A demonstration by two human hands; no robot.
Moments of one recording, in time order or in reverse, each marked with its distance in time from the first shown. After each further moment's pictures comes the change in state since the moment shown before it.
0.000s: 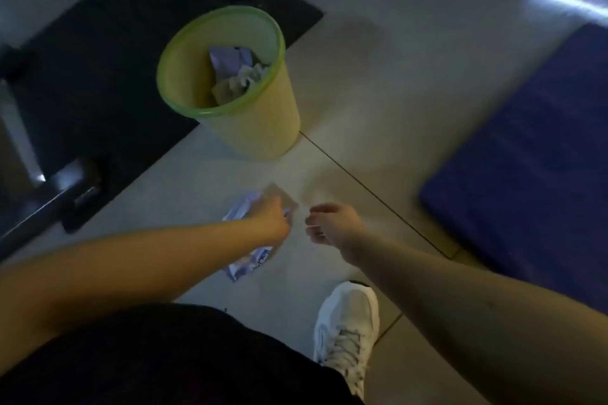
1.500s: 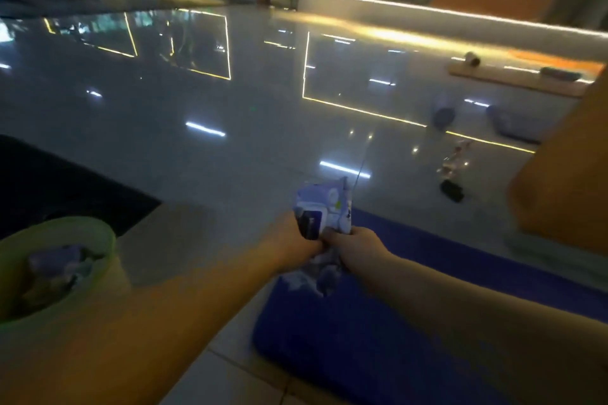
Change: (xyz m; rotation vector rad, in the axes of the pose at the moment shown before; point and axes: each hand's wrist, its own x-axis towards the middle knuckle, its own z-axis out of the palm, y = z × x) left_hand -0.189 0.330 -0.153 -0.432 0.154 0.979; right_hand -0.289 -0.183 -0.213 -0.040 0.658 -0.427
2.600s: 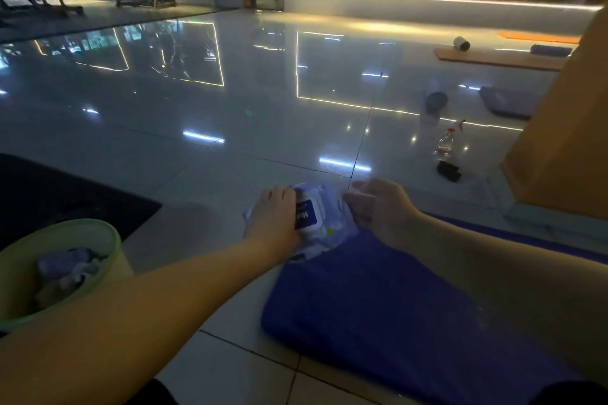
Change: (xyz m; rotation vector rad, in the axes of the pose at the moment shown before) left_hand -0.022 -0.001 0.002 0.766 0.203 0.152; right_hand 0.037 0.012 -0.063 0.458 -0.134 -0.085
